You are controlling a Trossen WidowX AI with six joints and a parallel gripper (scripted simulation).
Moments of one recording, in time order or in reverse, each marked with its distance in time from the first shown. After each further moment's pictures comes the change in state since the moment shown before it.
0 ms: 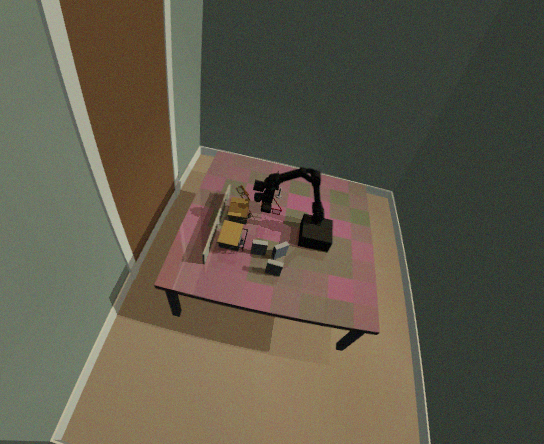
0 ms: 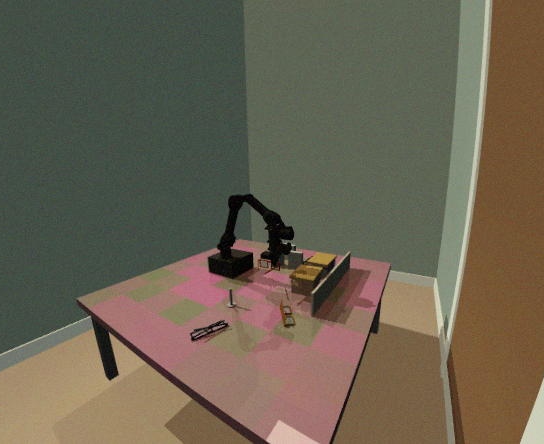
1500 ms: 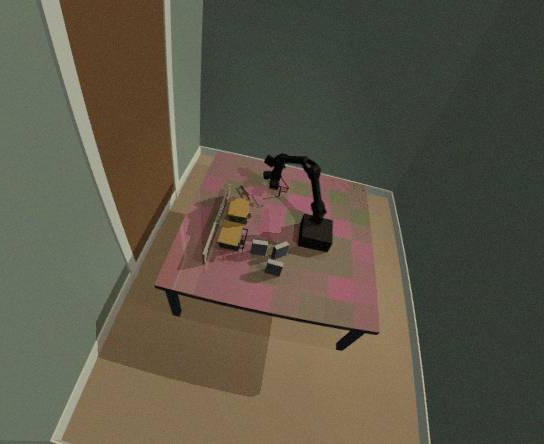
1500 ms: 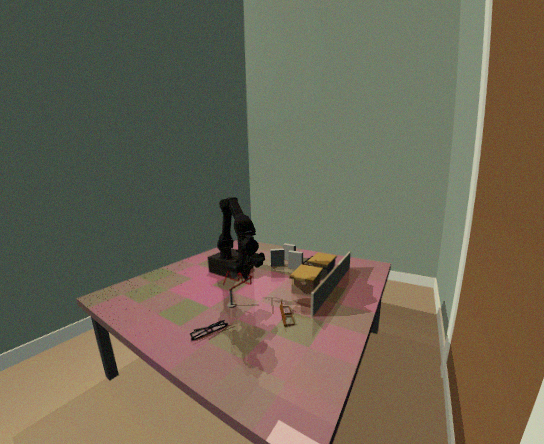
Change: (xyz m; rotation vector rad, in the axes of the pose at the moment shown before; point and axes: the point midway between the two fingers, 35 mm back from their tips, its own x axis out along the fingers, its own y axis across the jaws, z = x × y) arm -0.016 -0.219 -0.026 0.015 0.009 -0.030
